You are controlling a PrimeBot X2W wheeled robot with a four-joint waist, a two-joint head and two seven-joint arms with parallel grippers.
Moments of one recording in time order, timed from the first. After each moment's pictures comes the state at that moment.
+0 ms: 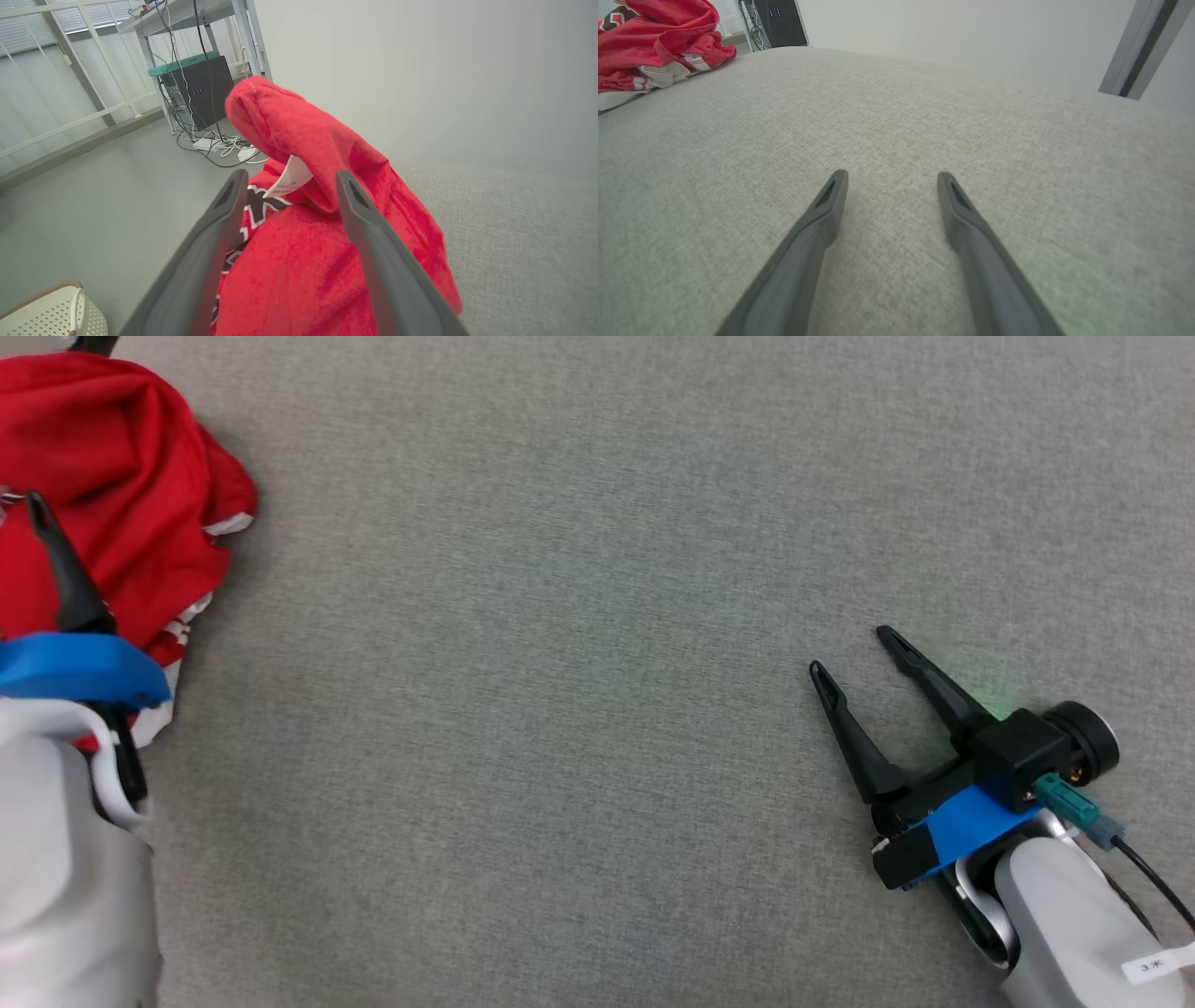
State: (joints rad) left arm -0.60 0.21 0.20 0.57 -0.09 0.05 -0.26; right arm -0.38 -0.28 0.32 0.34 0.18 0.13 -0.27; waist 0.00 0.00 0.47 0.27
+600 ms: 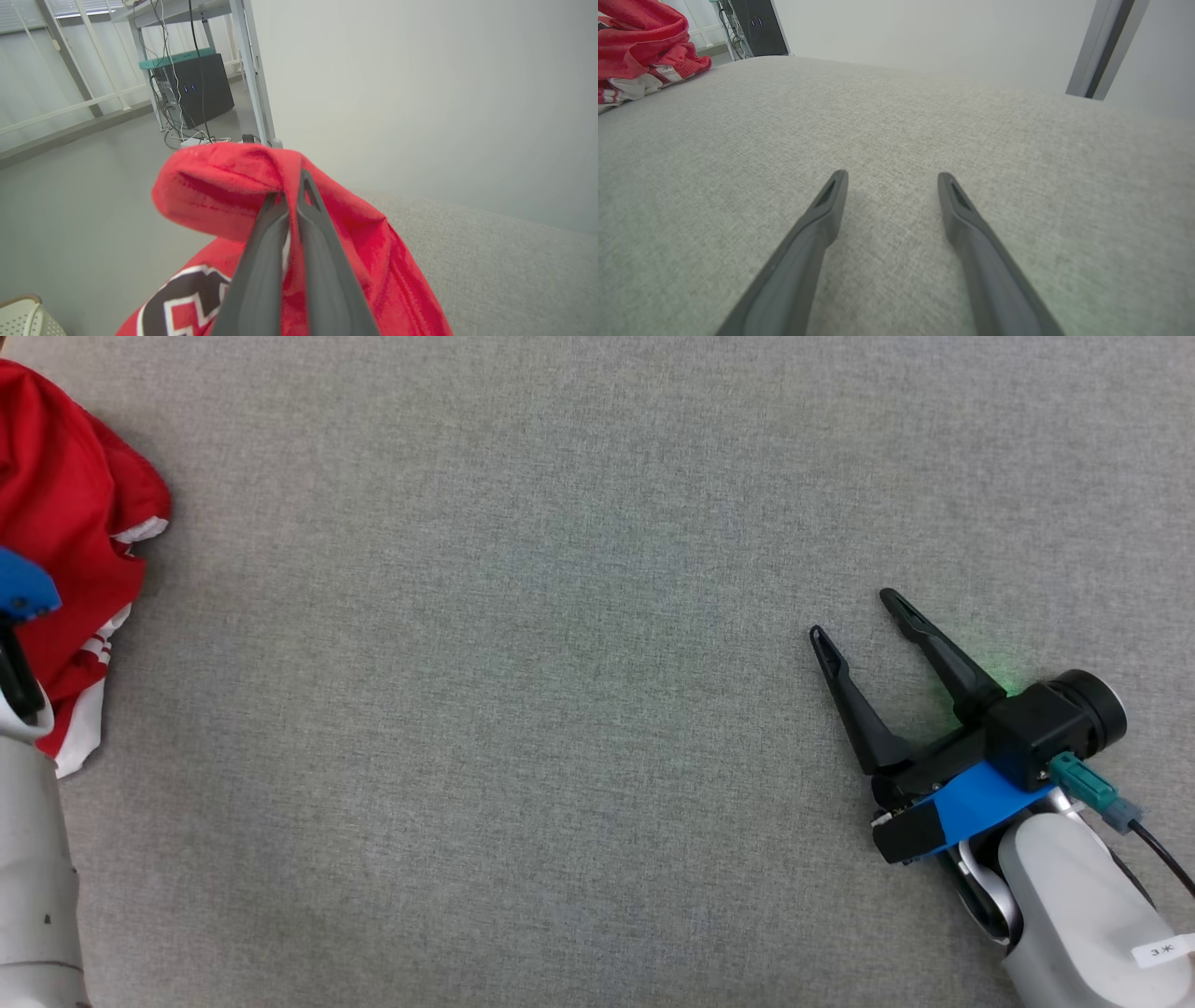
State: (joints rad) left arm -0.82 0.30 0.27 0.79 -0.16 0.01 -0.26; right arm -0.41 -0.28 0.32 0.30 0.19 0.13 -0.27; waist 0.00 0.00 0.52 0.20
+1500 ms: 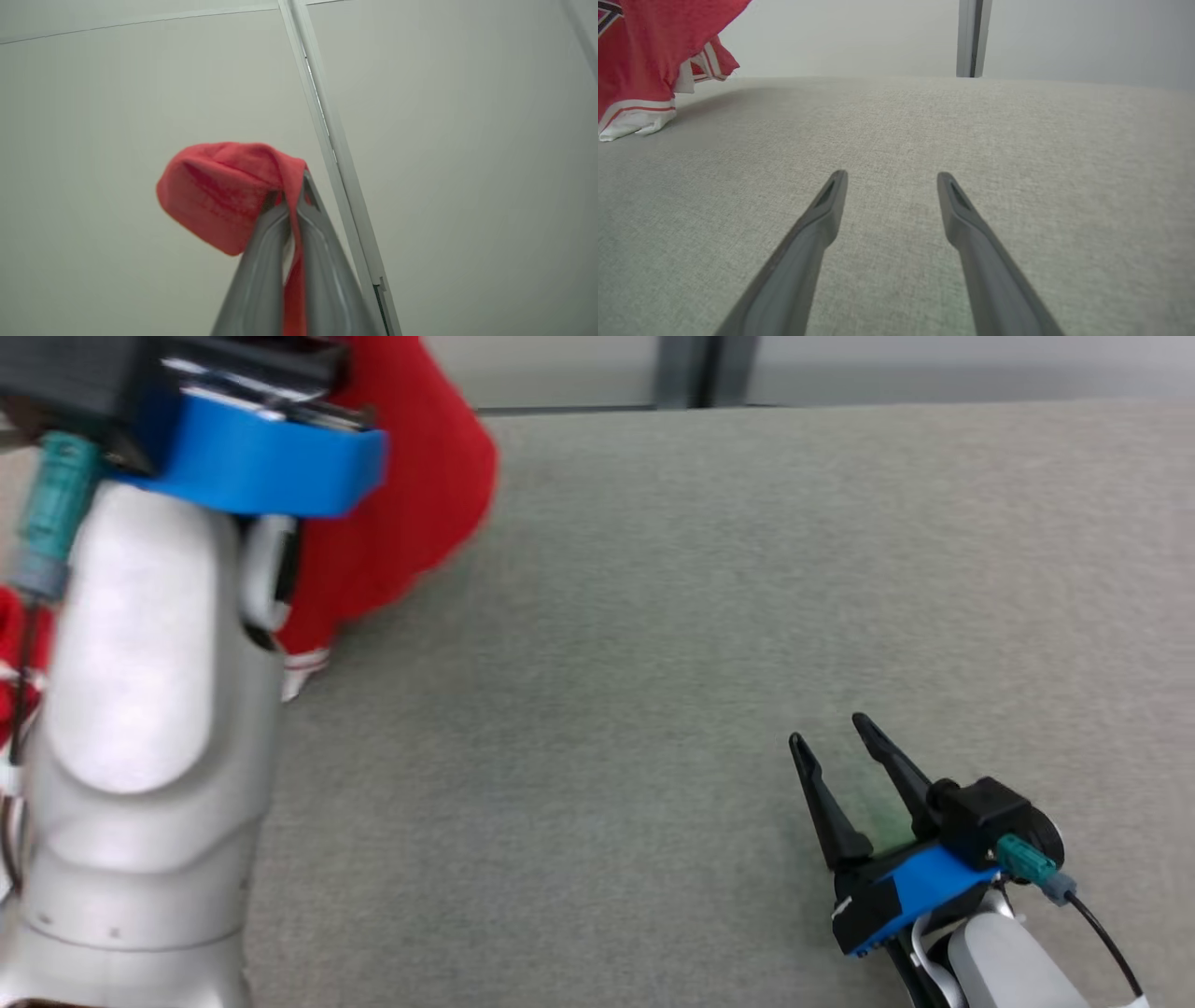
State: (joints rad) left arm -0.91 0.17 -0.19 0.23 -0.07 -0.12 -0.26; right arm -0.27 -0.14 0.25 0.40 0.21 0.13 -0.26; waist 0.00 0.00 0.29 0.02
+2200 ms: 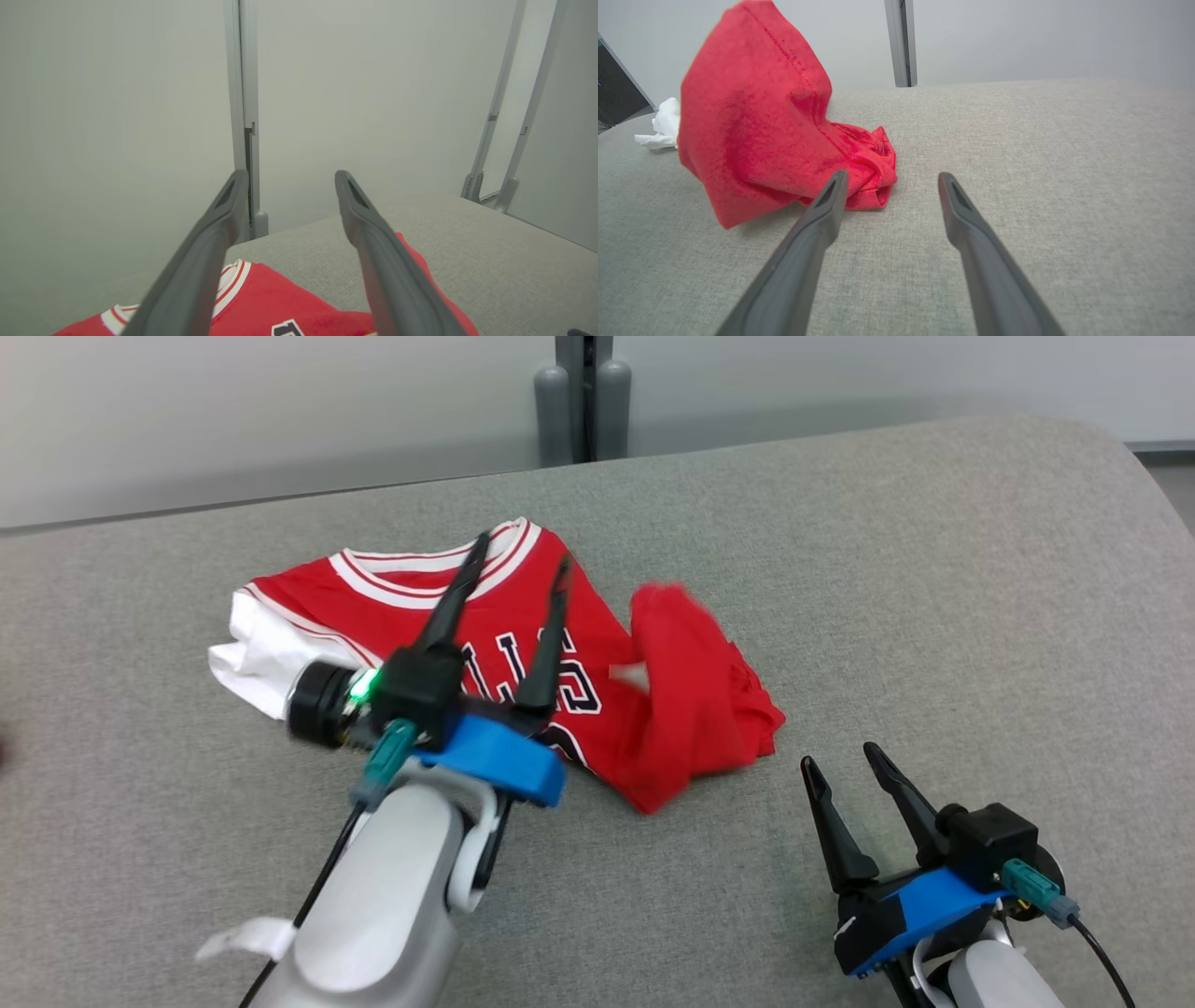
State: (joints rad) left arm -0.54 0.05 -0.46 0.39 -0.24 0.01 -0.26; right arm -0.22 -0.09 0.19 0.42 0.21 0.13 -0.26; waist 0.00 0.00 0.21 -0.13
